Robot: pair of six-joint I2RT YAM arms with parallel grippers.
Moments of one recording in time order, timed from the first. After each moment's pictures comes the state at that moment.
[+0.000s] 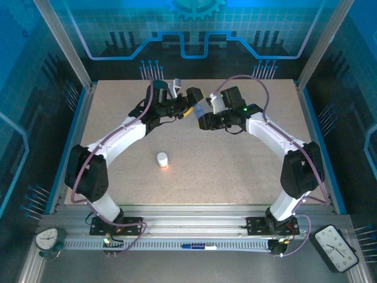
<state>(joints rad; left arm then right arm) -0.43 1.65 1.32 -0.02 0.49 -1.03 0.43 1.67 1.37 -0.57 -0.47 0.24</state>
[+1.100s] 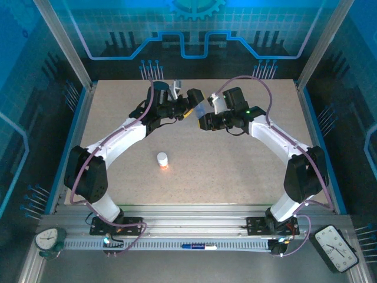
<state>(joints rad) -0.44 1.65 1.32 -0.03 0.47 -1.03 0.43 1.63 1.34 -0.52 -0.48 0.26</state>
